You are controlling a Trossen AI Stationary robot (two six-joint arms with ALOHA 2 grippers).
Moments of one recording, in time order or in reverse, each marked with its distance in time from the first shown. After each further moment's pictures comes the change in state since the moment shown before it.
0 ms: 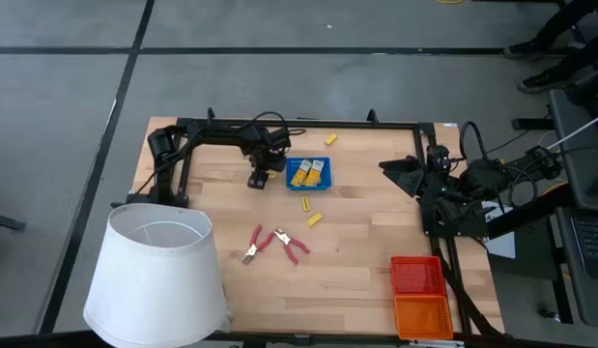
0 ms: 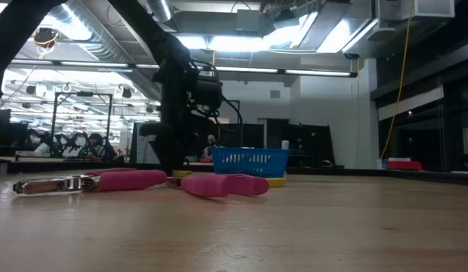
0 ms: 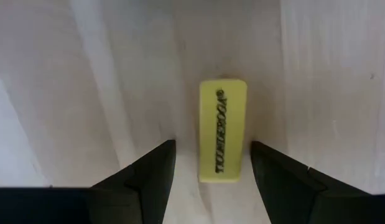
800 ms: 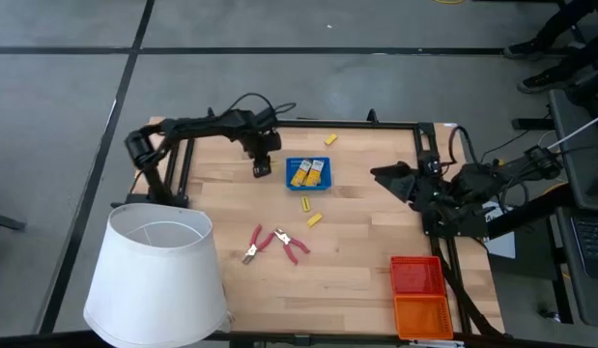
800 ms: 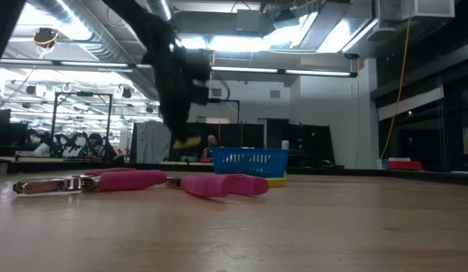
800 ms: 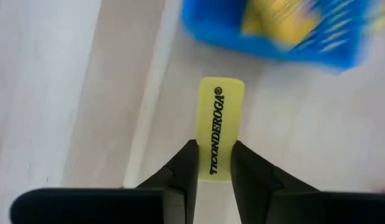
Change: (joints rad) left arm 0.084 -0.186 -0.005 0.003 0.216 -0.363; right arm -0.006 0.079 0.000 0.067 -0.038 0.049
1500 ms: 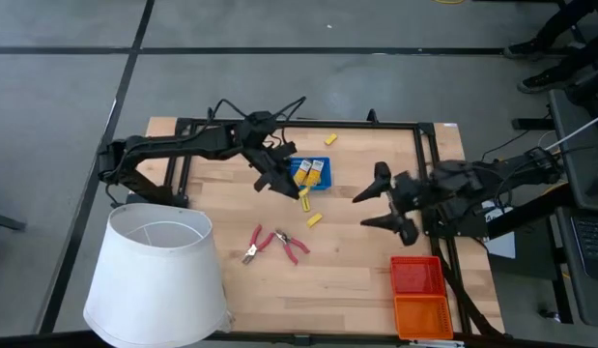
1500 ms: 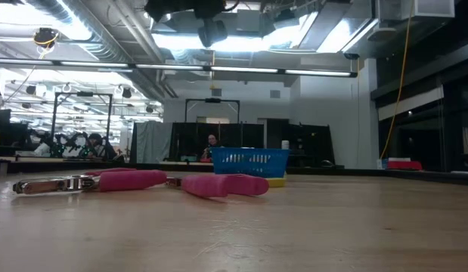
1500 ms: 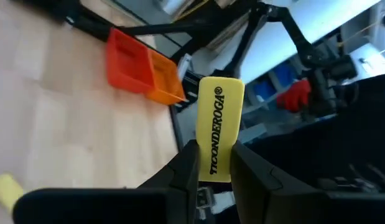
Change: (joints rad) left arm -0.303 -0.264 0.002 0.608 0.694 -0.800; right arm -0.094 0.195 0.237 -0.322 -0.553 -0.605
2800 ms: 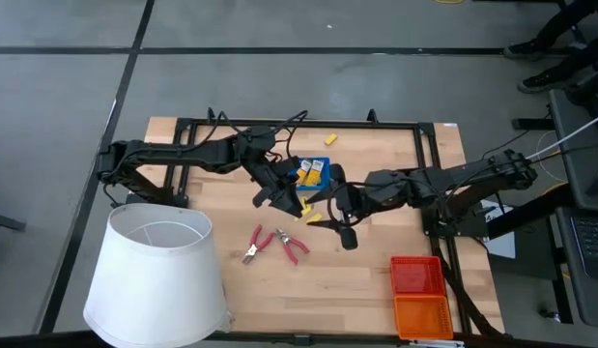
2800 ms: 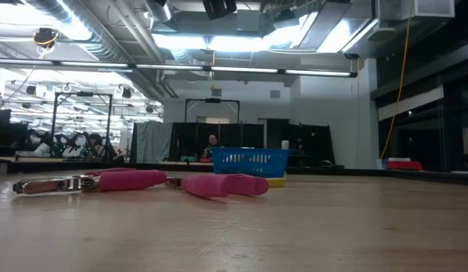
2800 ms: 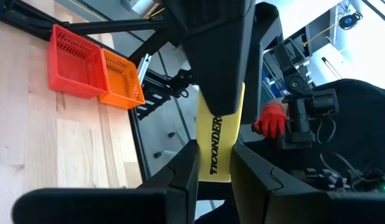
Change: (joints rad) left arm -0.135 0.000 0.001 0.176 -0.037 -0.167; right arm -0.053 0.446 0.338 -0.090 0.075 -0.190
